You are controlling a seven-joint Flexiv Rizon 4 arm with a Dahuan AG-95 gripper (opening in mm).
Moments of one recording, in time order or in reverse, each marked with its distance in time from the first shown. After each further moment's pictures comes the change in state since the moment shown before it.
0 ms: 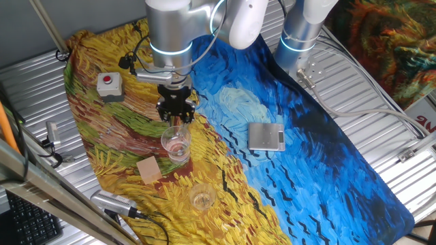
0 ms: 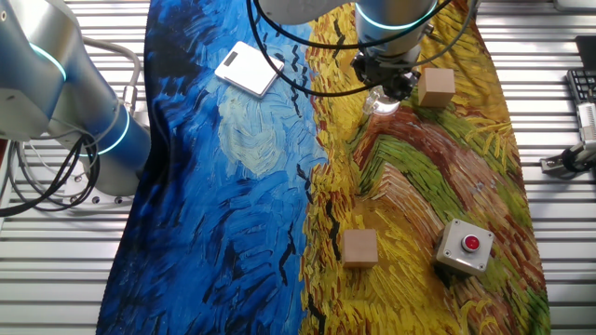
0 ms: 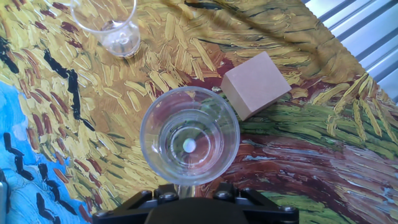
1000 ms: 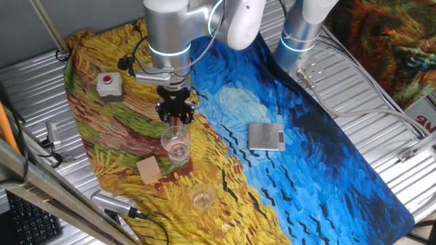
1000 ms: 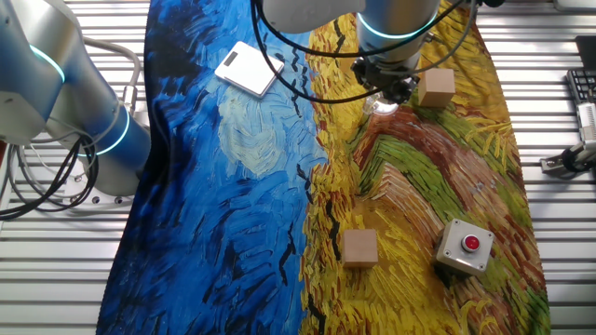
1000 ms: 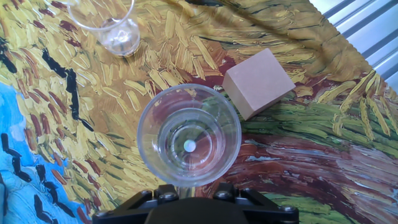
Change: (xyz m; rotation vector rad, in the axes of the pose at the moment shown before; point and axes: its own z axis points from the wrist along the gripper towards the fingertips) arm 0.001 0.002 -0.001 -0.004 0.002 0.011
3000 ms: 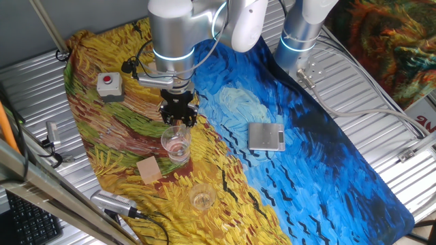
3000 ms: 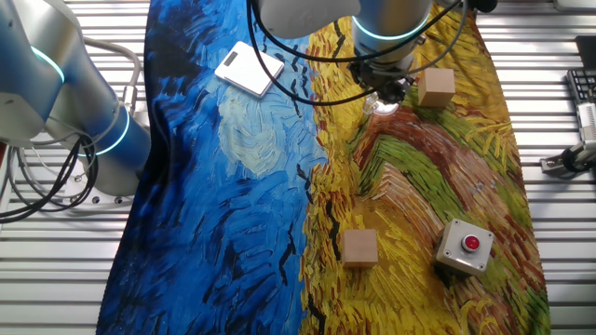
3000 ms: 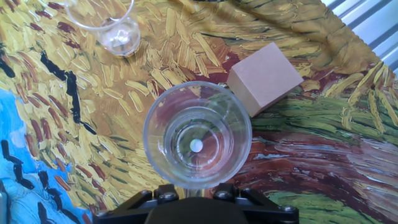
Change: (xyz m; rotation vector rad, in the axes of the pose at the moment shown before) arm -0.002 0.008 0.011 -0.002 -0.001 0.037
